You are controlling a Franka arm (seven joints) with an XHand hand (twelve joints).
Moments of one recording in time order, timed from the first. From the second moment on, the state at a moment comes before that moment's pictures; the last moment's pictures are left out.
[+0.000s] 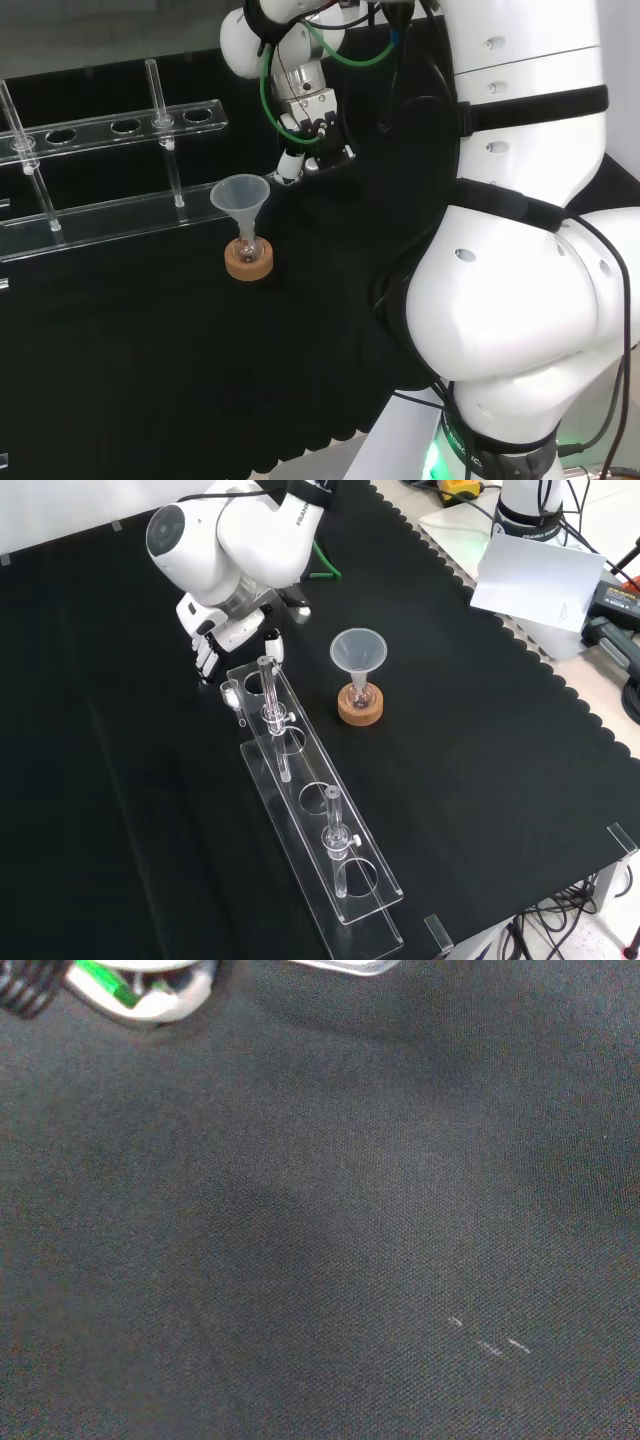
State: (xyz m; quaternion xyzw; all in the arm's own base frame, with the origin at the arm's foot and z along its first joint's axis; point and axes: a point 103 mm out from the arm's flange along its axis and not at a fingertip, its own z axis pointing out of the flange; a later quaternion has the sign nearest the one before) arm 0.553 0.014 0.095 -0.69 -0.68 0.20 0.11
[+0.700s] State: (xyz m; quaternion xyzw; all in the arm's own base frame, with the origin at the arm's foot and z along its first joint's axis) arm 0.566 0.008 0.085 -0.70 -0.68 0.21 0.10
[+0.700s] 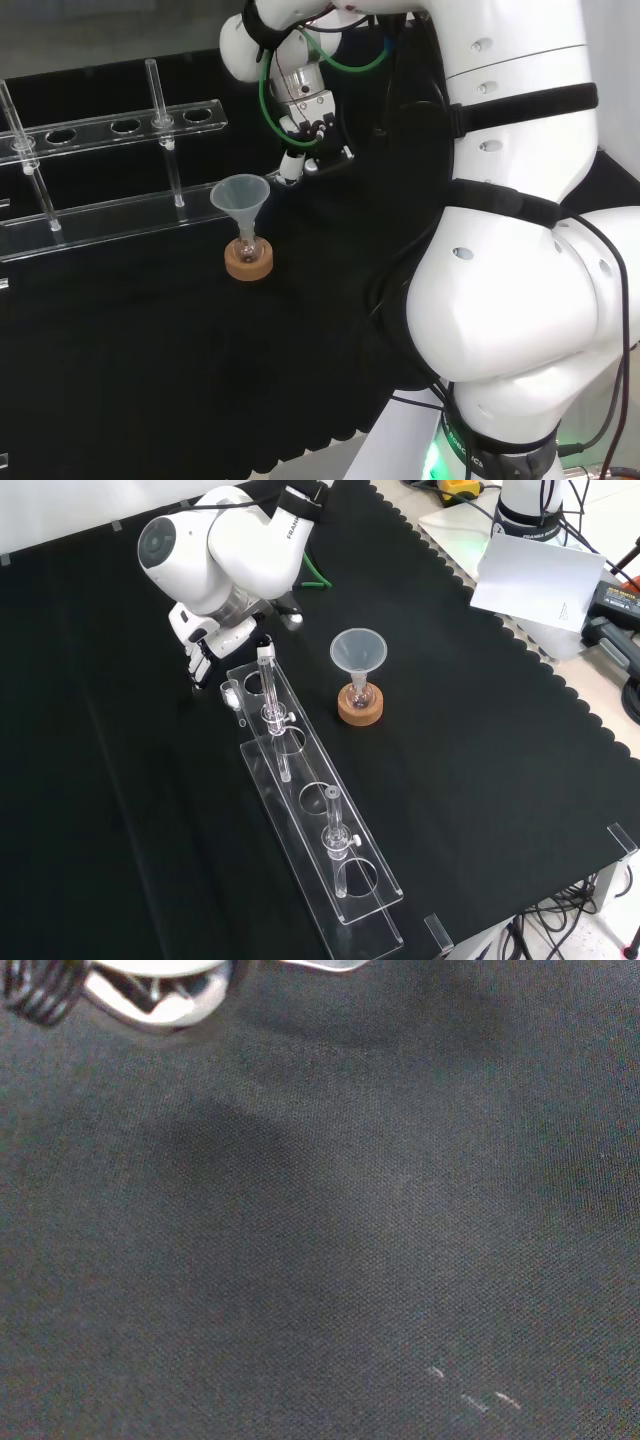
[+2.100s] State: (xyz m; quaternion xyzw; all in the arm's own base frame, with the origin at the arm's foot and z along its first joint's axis) arm 0.572 0.004 0.072 -0.68 -0.69 0.21 0.09
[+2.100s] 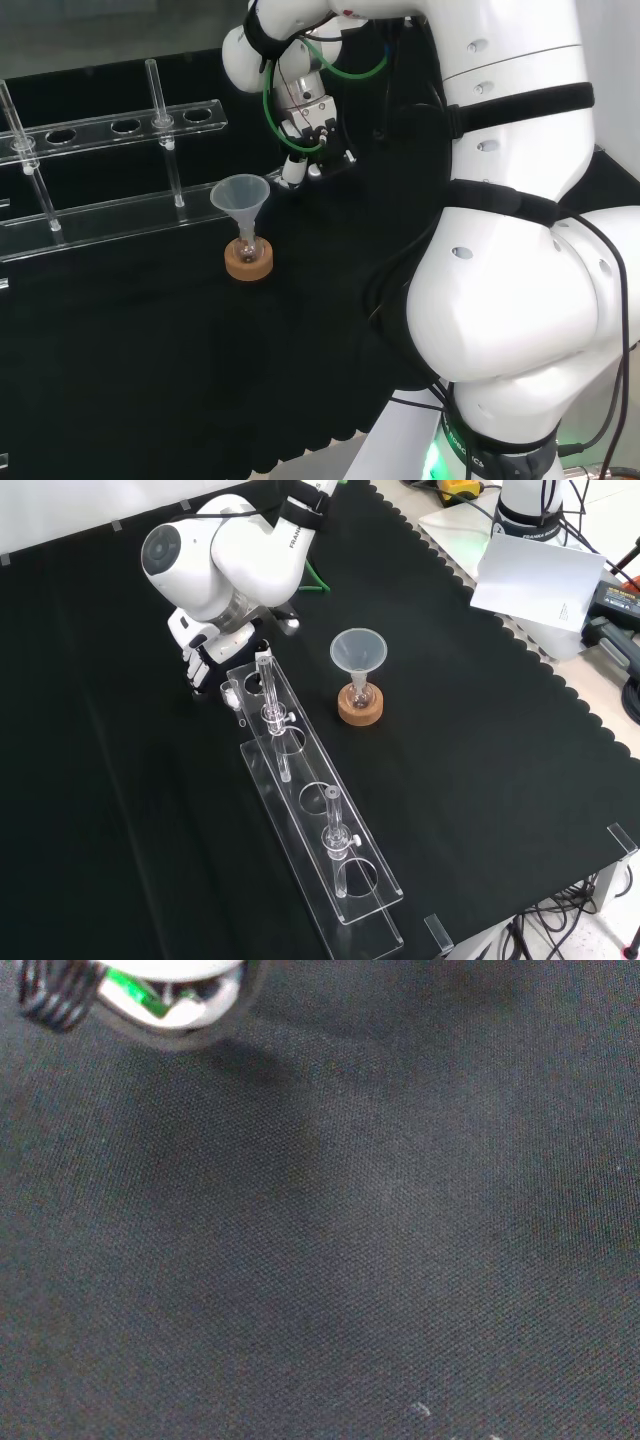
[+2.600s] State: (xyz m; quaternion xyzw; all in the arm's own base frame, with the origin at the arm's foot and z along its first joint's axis) arm 0.574 0.009 0.066 -0.68 -0.70 0.21 0.09
